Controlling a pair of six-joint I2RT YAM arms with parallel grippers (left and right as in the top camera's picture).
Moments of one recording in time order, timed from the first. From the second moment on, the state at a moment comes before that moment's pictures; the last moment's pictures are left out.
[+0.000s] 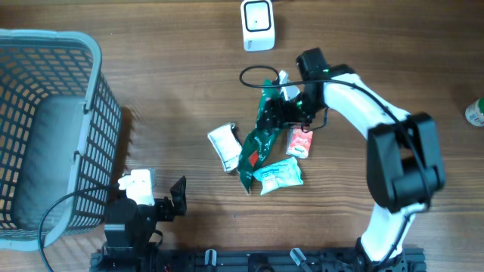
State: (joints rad) left arm -0.03 0.01 0.20 -0.78 0.14 -0.18; right arm 0.29 1.97 1.36 -0.82 -0.69 0.06
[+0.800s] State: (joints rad) left arm -0.03 0.01 0.20 -0.78 0.14 -0.18; right arm 0.38 1.84 1.31 -0.73 -0.69 0.30
